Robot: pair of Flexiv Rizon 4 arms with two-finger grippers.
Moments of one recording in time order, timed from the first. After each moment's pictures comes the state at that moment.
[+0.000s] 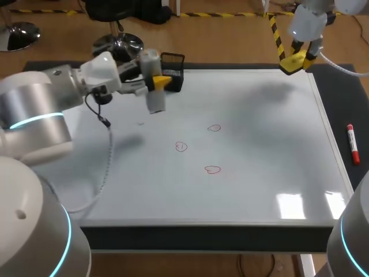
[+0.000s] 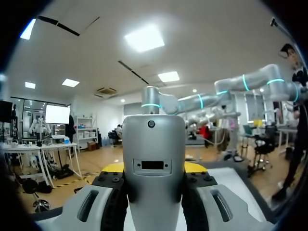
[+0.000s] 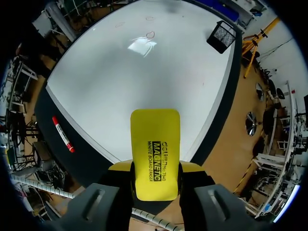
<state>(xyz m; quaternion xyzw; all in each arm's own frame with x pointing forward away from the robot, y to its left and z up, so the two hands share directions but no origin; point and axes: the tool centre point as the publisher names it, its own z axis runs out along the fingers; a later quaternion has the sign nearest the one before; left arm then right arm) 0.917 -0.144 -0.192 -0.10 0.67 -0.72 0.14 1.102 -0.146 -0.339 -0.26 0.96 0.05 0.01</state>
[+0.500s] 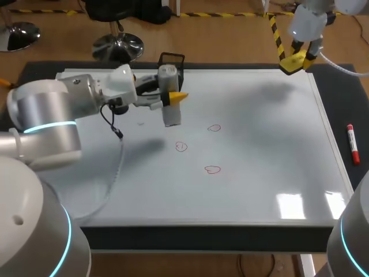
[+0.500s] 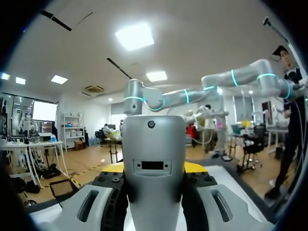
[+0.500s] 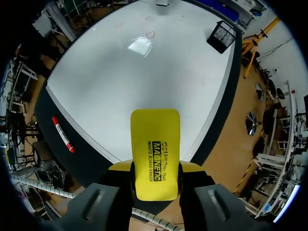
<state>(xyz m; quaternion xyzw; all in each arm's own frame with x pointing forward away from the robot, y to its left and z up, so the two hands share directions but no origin) 0.889 -0.184 -0.225 -0.07 0.67 -0.73 0.09 1.102 -0.146 -0.339 -0.26 0.96 0.05 0.01</state>
